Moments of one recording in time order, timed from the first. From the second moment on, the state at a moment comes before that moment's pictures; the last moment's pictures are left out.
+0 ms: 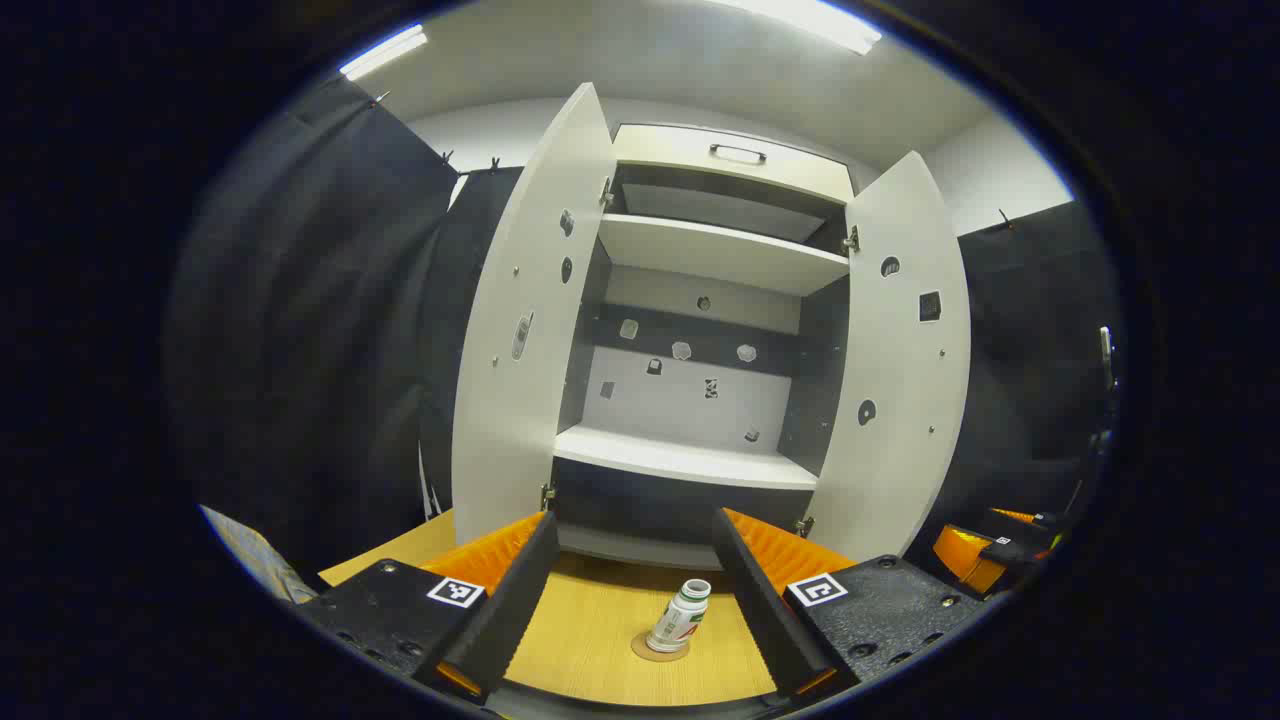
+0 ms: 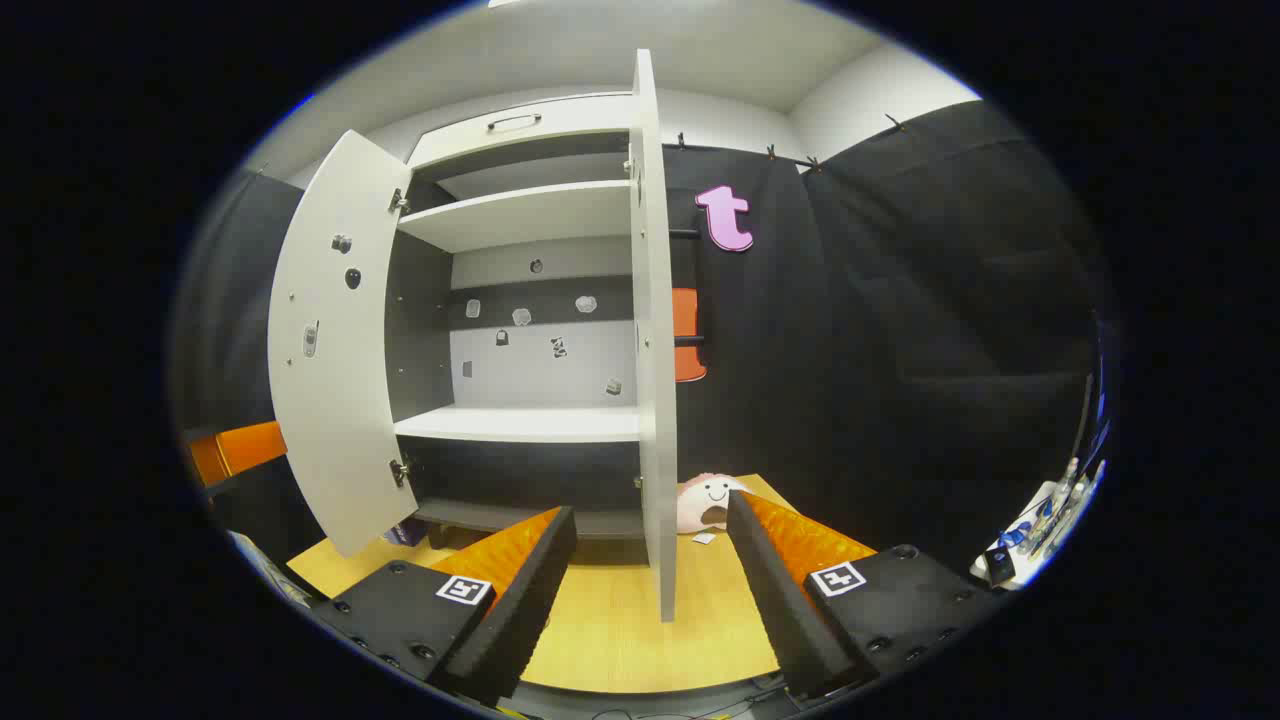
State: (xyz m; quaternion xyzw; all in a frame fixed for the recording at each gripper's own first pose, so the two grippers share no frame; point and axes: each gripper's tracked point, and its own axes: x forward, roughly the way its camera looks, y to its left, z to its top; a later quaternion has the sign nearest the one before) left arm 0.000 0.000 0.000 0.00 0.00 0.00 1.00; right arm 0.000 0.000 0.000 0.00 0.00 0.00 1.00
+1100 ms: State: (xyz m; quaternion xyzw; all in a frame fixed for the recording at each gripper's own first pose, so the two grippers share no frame) left arm 0.006 -0.025 0.022 0.02 -0.01 -0.03 1.00; right arm -0.006 -0.008 0.032 -0.01 -0.03 0.00 1.00
